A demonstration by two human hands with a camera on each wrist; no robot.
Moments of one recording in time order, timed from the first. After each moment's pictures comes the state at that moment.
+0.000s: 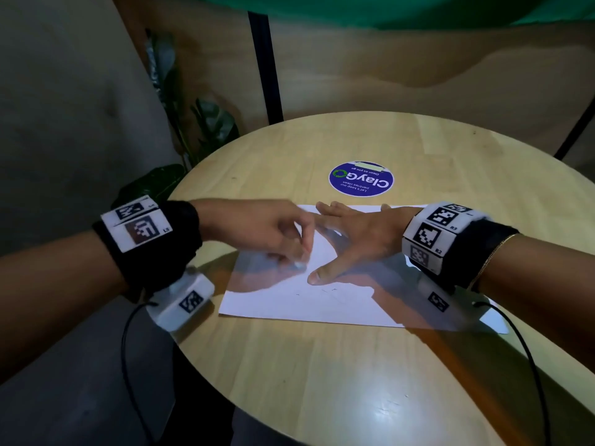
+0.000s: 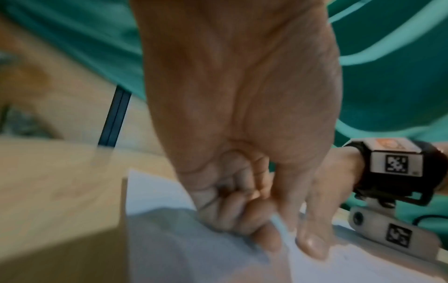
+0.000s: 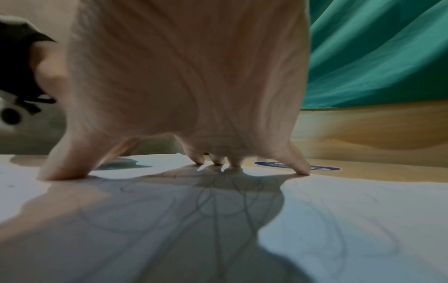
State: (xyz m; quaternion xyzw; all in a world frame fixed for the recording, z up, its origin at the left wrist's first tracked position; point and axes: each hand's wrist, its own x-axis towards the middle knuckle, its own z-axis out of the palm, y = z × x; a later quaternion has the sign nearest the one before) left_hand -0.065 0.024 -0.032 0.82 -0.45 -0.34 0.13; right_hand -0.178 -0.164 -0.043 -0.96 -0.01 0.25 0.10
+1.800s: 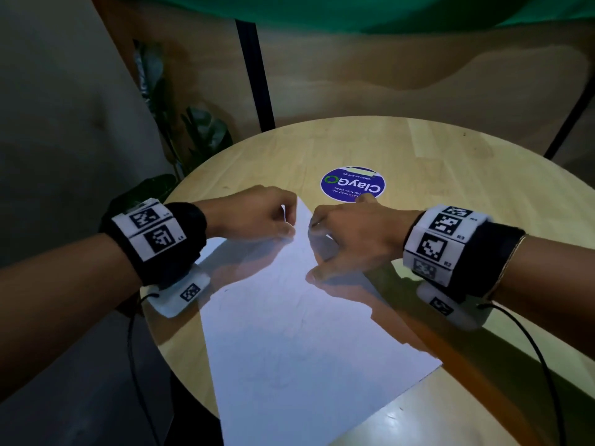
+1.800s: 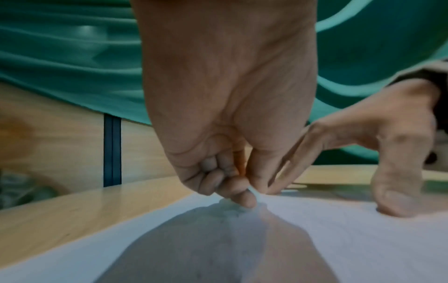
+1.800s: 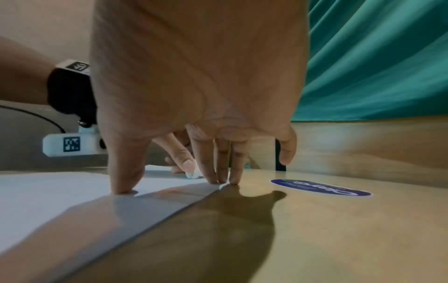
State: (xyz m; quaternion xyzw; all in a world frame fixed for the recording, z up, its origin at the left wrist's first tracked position) left_hand -0.046 0.006 -0.034 0.88 -0.43 -0.18 0.12; right_hand -0.162 -0.176 -0.058 -0.99 -0.10 0.11 0.05
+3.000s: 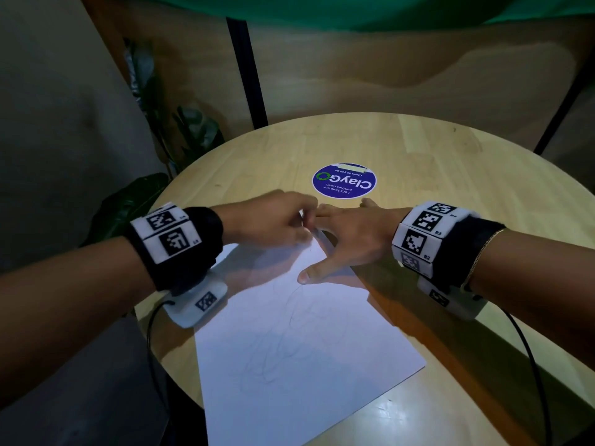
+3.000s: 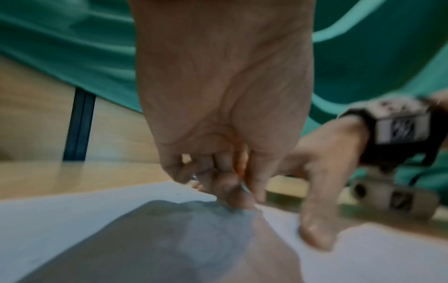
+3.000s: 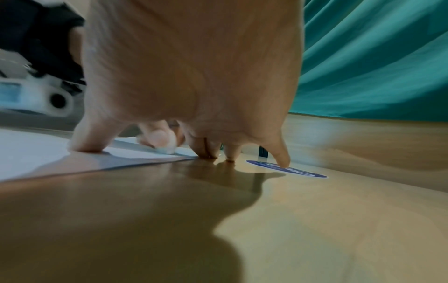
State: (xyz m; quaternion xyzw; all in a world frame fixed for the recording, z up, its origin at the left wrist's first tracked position) left_hand -0.064 -0.020 -0.044 0.85 -0.47 -0.20 0.13; right_hand -0.162 -0.188 -0.070 -0.98 -0.06 0.17 0.11
